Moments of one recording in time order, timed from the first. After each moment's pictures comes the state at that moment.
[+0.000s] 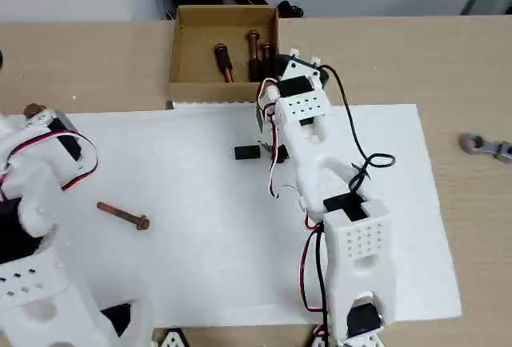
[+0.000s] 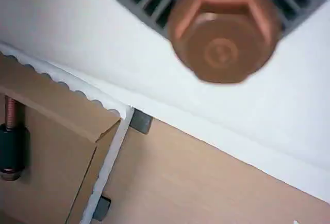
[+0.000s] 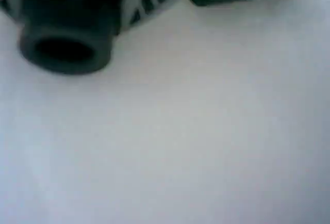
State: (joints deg) left arm -21.0 -39.2 2.4 87.5 20.8; right arm -20.6 36.2 -23.5 81.1 -33.4
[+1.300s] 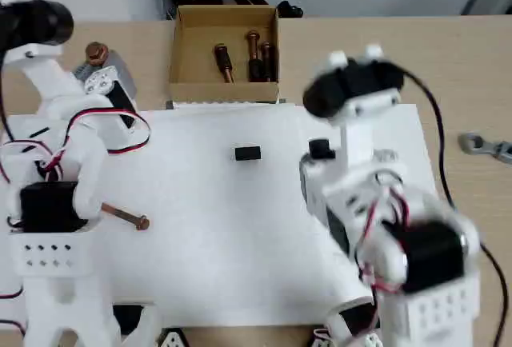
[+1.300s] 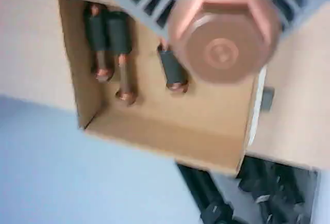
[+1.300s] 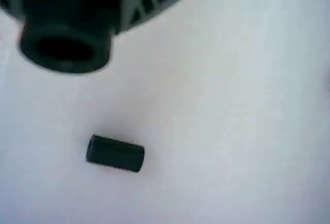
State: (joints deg) left arm -4.6 -39.5 15.1 56.9 20.8; right arm -21.1 -51.2 12.5 89.5 -6.3
